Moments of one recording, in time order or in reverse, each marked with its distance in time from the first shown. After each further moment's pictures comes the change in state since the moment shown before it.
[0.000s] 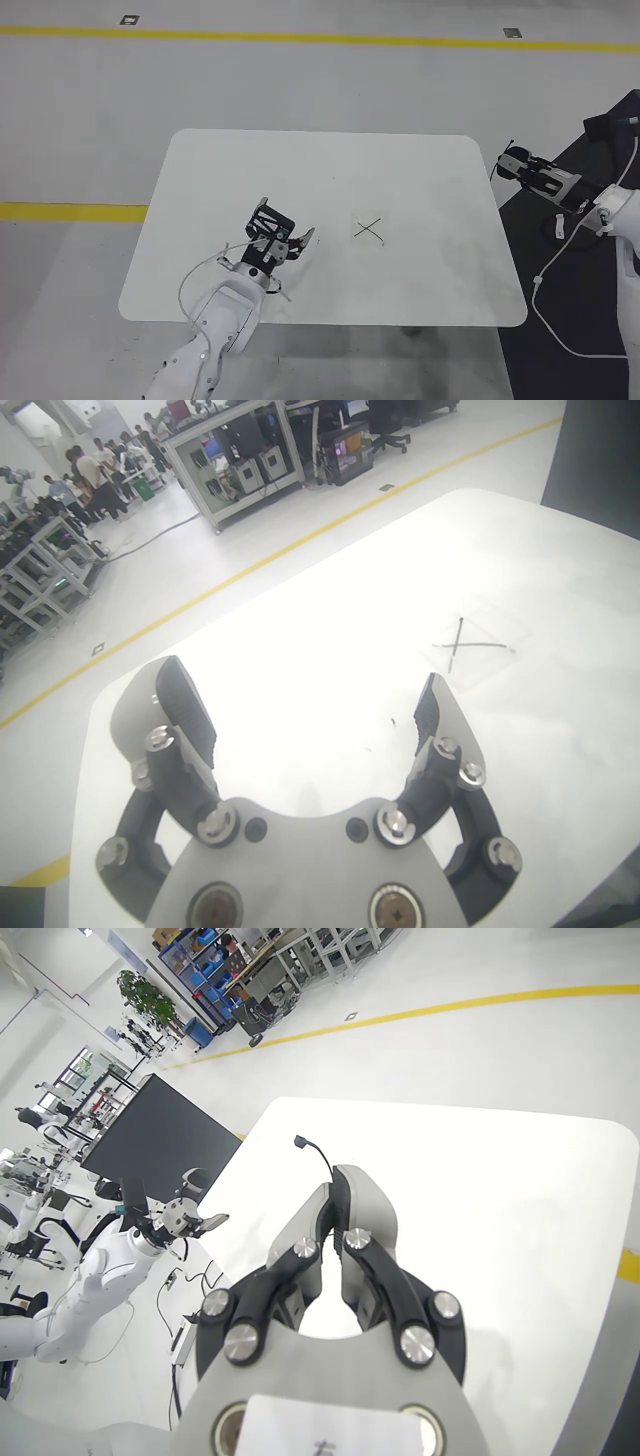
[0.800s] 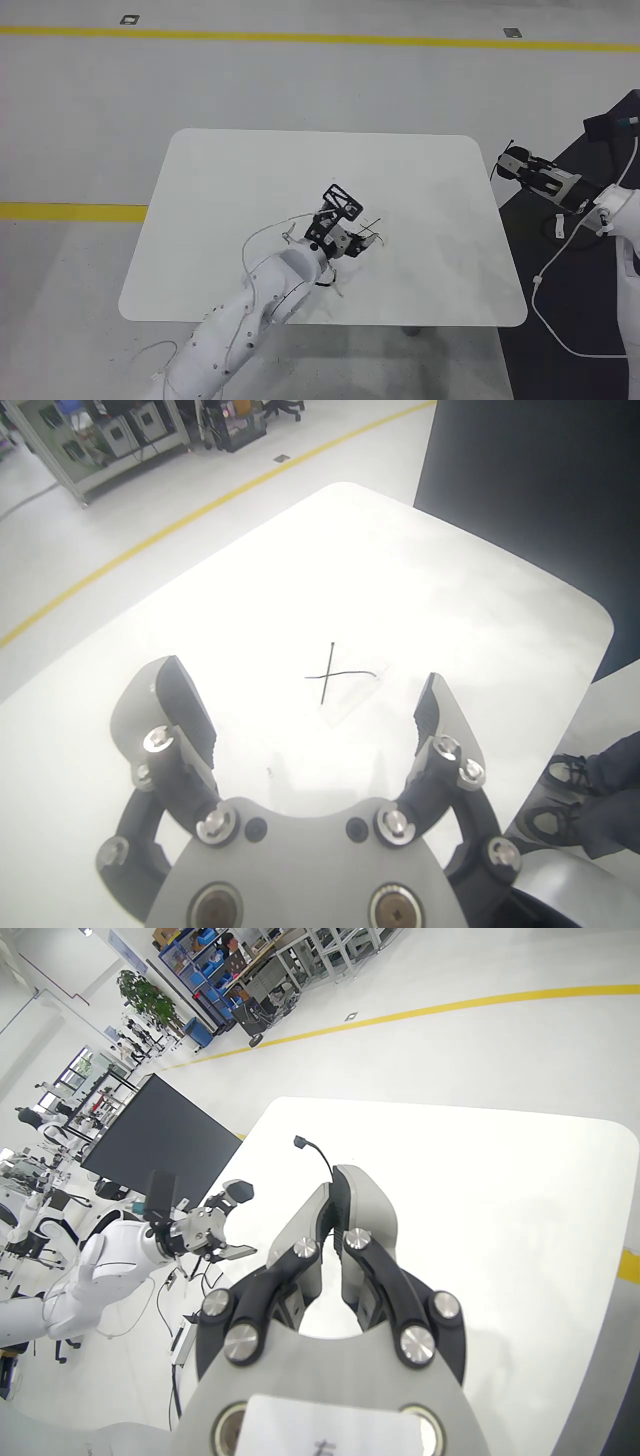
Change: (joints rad) left arm -0.381 -0.137 0.315 0.252 -0.401 -0.036 -0.249; right arm 0.000 0.000 0.000 0.000 0.000 0.000 0.000
